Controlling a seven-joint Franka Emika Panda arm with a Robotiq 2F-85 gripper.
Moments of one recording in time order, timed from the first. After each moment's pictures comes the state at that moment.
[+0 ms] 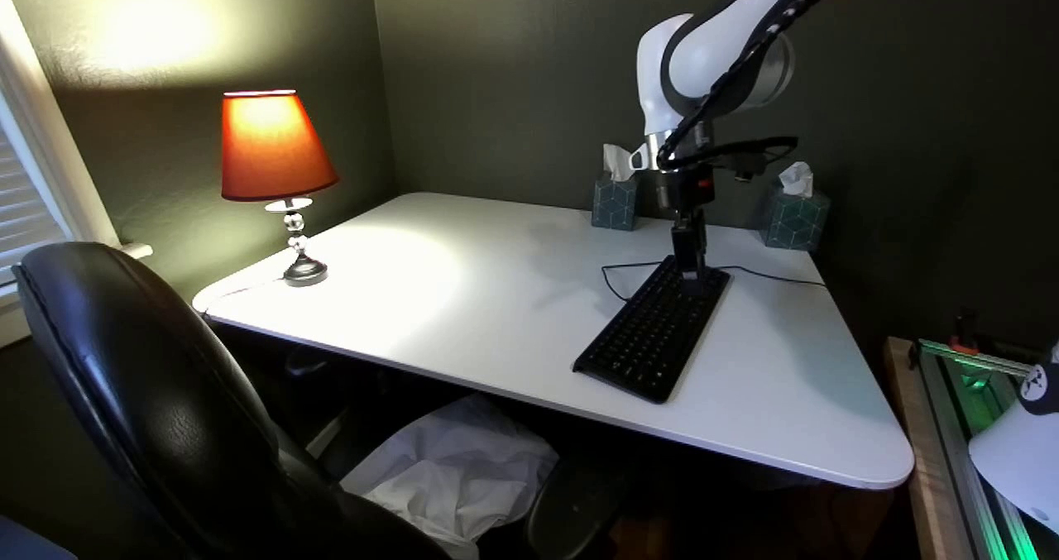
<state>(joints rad) -0.04 0.03 -0.12 -2.47 0.05 2.21 -0.33</state>
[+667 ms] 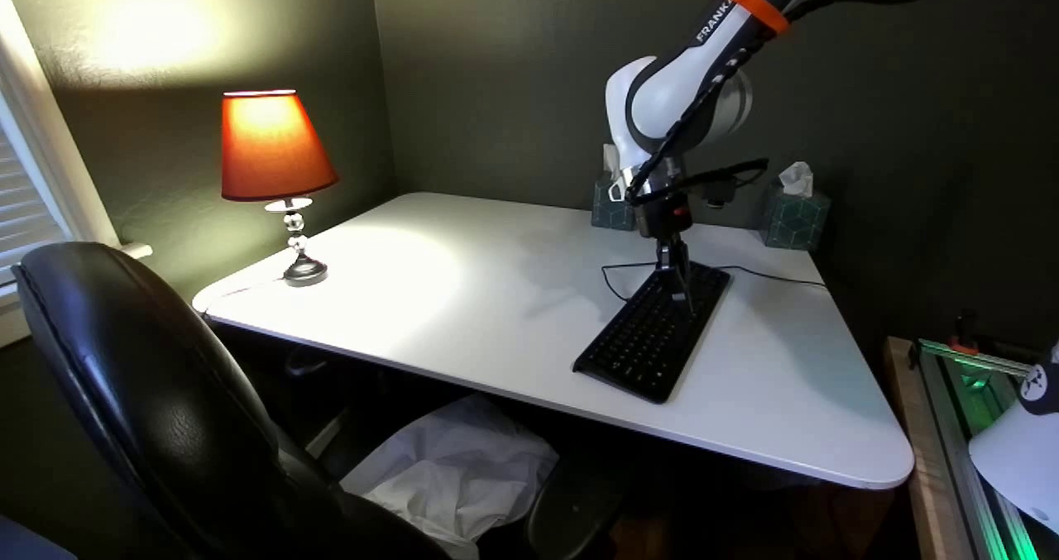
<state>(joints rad) -0.05 0.20 -0.08 -2.36 0.05 2.19 -0.32</state>
